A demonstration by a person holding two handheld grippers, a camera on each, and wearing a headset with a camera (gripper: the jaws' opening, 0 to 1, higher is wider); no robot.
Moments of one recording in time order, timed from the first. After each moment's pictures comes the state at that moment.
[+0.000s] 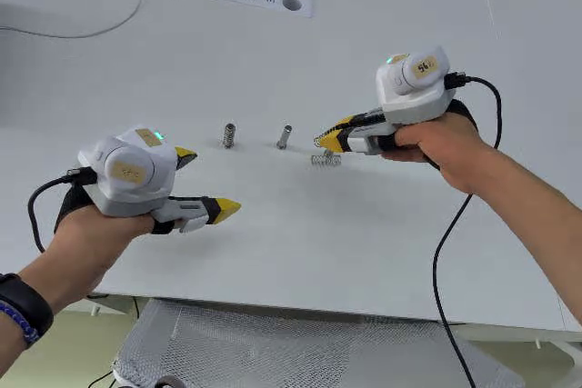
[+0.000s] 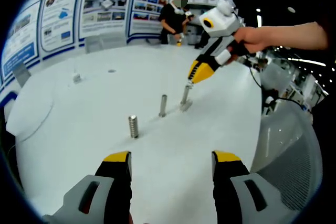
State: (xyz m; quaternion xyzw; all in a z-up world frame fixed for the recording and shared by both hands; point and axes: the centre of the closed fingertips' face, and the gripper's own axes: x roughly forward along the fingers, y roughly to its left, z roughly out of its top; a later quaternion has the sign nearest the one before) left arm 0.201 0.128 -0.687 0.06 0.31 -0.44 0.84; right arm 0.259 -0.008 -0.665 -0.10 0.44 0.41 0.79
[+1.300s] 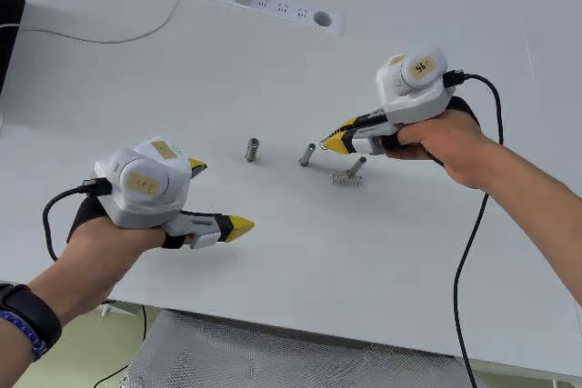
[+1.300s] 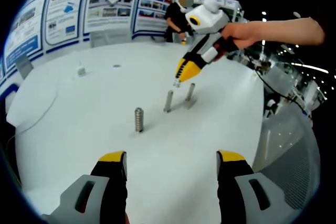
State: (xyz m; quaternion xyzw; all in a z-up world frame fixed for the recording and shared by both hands) left arm 0.205 0.138 -0.694 0.05 0.32 -0.43 0.84; right arm 0.302 0.009 -0.686 -0.14 0.44 0.45 0.76
